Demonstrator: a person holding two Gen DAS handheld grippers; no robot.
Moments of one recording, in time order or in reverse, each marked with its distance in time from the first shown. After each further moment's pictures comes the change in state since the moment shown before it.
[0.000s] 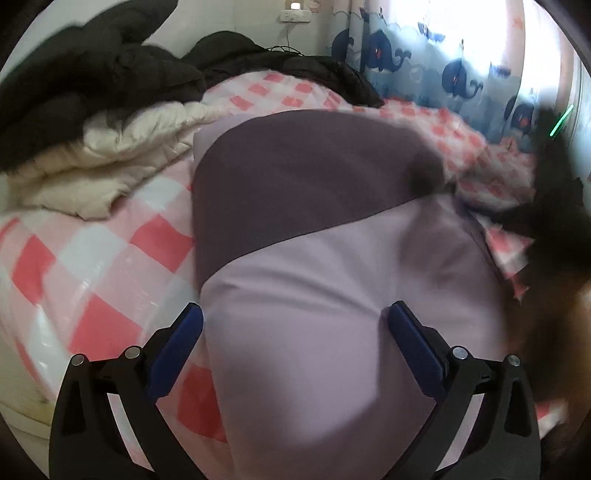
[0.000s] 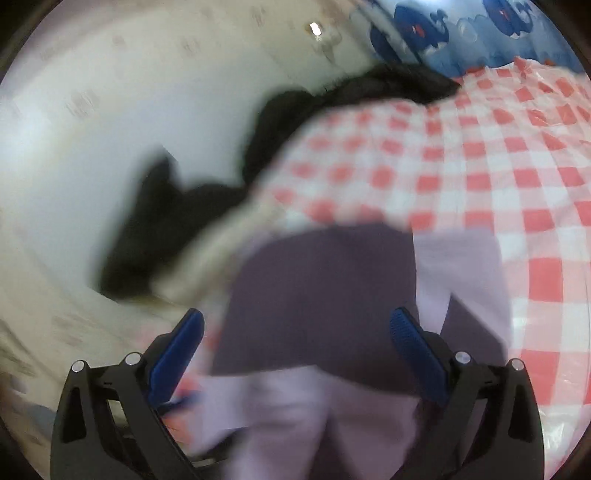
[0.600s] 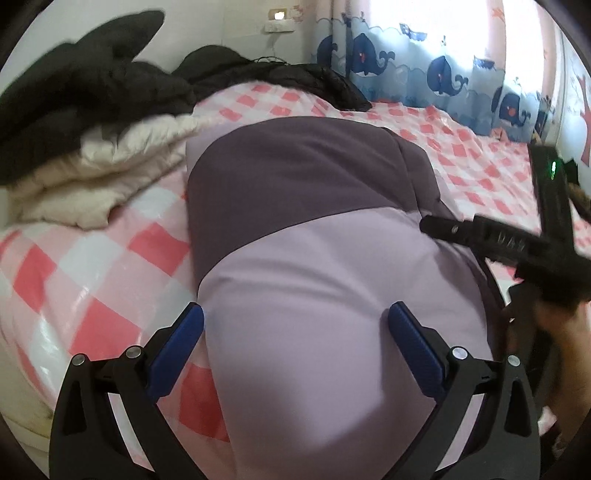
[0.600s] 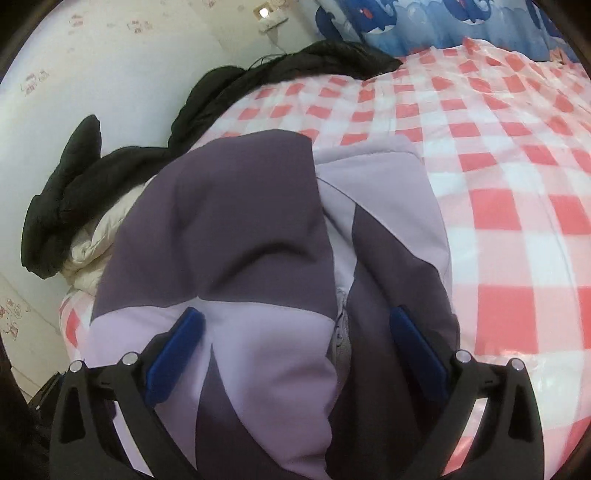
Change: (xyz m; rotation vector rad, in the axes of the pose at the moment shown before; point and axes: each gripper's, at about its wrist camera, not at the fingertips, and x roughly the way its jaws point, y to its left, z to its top) left arm 0.002 -0.015 -0.017 0.102 -0.040 0.040; right arm 0.000 -0.044 -0.052 0.065 0.006 -0.137
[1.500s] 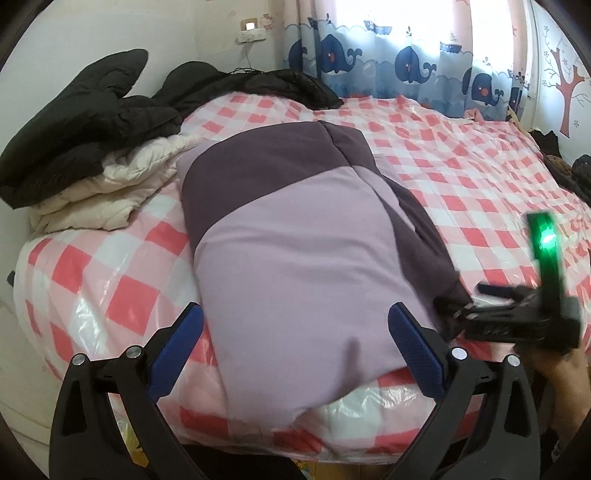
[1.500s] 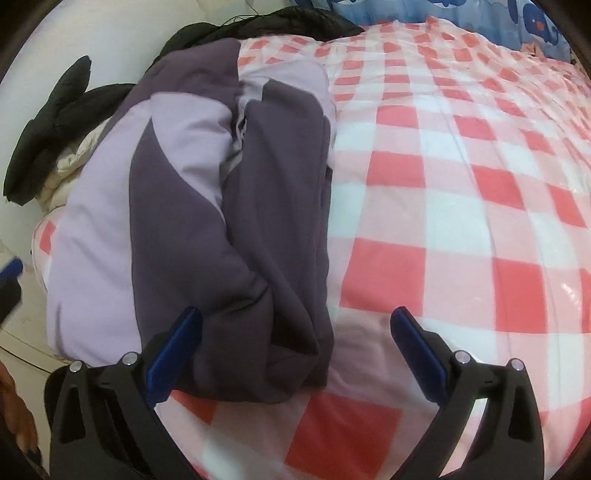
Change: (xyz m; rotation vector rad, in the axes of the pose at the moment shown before) left arm -0.093 -0.032 -0.029 0.080 0.007 -0.011; right arm -0.081 -0.020 -0.098 -0.027 0.149 -0.202
